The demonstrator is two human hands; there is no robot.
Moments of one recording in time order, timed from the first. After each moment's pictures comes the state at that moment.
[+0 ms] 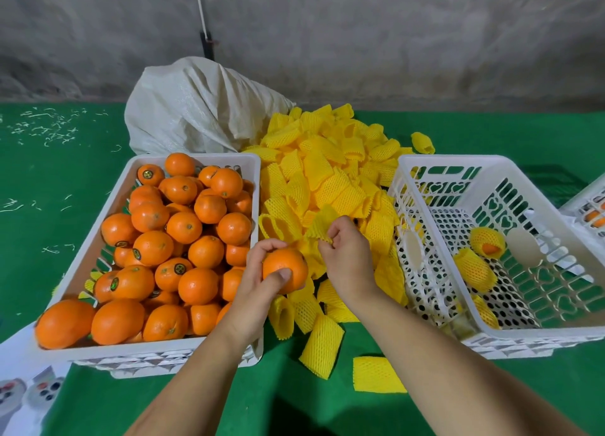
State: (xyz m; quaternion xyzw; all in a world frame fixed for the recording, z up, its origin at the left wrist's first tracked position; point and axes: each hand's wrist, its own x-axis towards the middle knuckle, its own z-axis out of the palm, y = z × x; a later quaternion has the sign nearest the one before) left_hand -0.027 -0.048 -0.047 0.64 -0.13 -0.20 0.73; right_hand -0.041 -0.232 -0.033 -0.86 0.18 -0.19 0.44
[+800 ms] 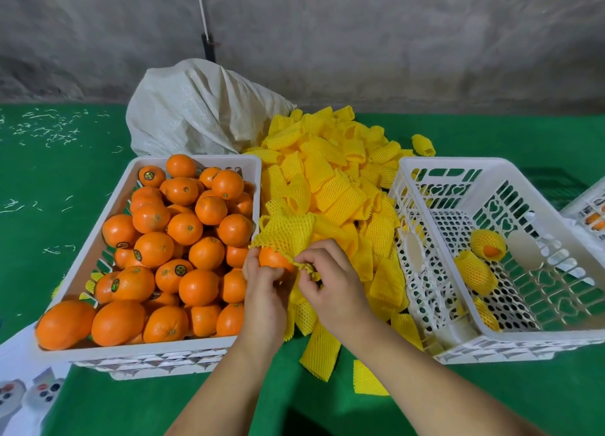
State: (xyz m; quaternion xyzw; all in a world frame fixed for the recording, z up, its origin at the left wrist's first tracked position) left_hand -0.043 -0.080 -0.046 0.52 0.06 -0.13 0.84; right_hand -0.077 -0.204 -0.032 -0.88 -0.06 -0.28 0.37
